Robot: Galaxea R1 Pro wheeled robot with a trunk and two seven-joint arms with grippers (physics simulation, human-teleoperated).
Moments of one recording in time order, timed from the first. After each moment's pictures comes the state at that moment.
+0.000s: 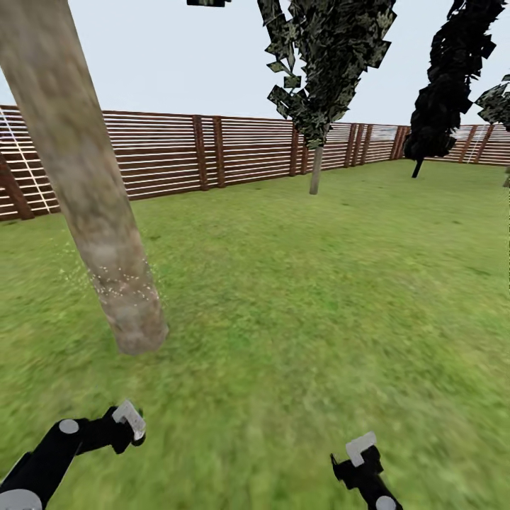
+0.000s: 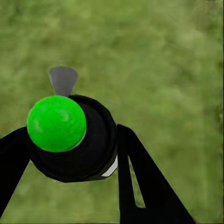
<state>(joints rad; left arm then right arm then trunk) -0.50 0.24 0.29 -0.65 -0.69 -0.01 -0.80 -0.46 -0.02 -0.35 -0.20 0.77 -0.38 -0.09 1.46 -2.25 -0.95</state>
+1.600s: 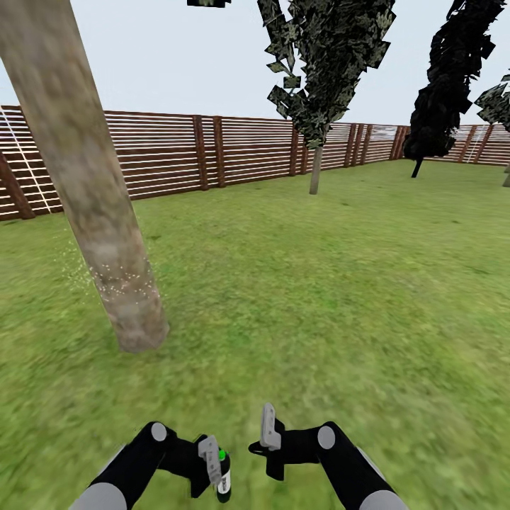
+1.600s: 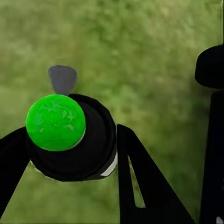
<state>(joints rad) -0.52 -0.04 0.05 -0.57 -0.82 -0.10 -1.09 -0.49 0.15 0.02 -0.65 0.84 -0.37 0.92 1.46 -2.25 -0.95</state>
